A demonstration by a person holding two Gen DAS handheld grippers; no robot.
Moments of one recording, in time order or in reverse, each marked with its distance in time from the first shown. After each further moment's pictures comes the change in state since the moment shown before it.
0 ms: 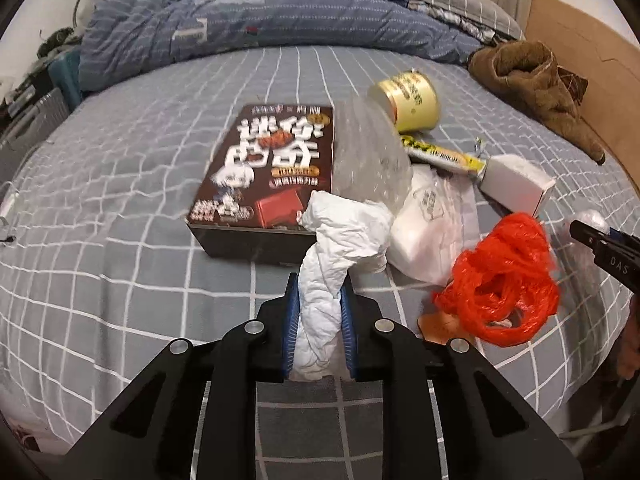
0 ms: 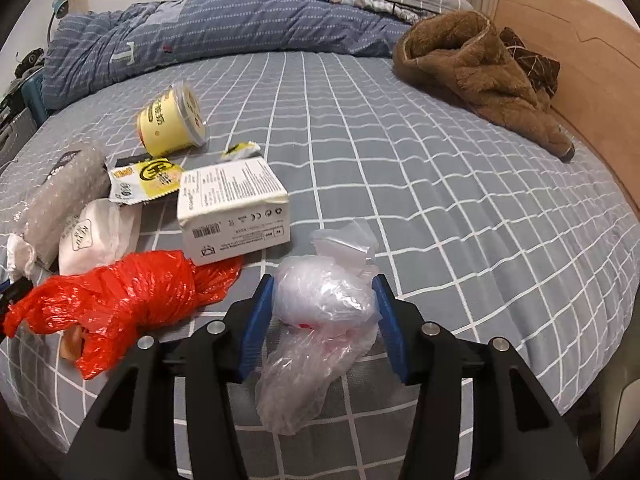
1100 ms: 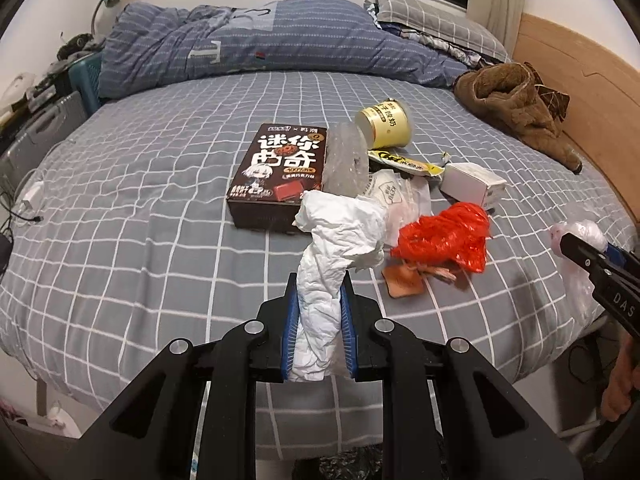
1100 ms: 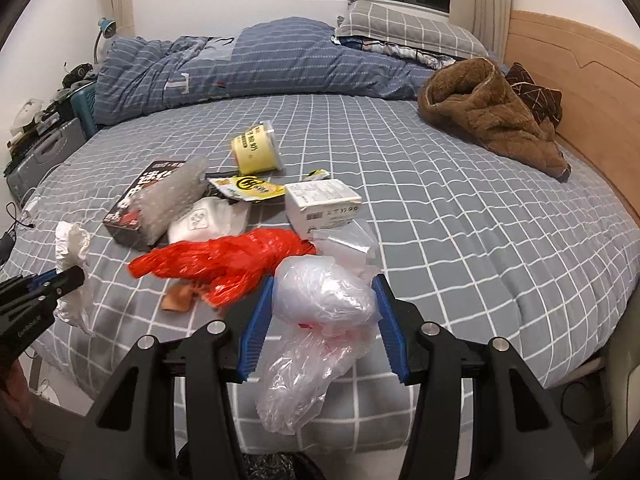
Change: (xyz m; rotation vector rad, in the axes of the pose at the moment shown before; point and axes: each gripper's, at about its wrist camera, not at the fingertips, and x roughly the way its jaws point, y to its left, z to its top) left arm -0.081 -0.002 -0.041 -0.028 -0.073 -0.006; right arm -0.111 0.035 -0.051 -0.029 -0.131 0.104
